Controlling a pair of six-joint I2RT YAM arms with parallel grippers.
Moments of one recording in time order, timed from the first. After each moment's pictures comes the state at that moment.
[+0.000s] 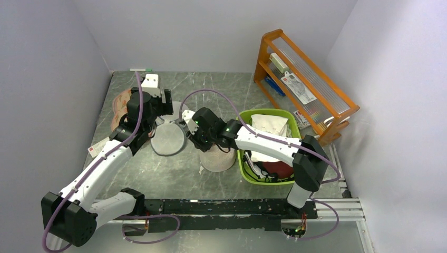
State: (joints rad) left arm -0.40 1.06 0.90 -0.08 -0.35 -0.08; right arm 1.01 1.70 1.33 -0.45 -0.06 -0.06
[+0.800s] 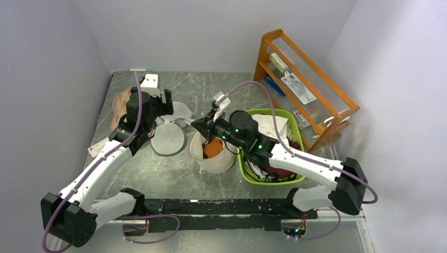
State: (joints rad) left arm -0.40 1.06 0.90 -0.08 -0.34 -0.08; right arm 1.02 1.31 1.01 0.20 0.01 0.19
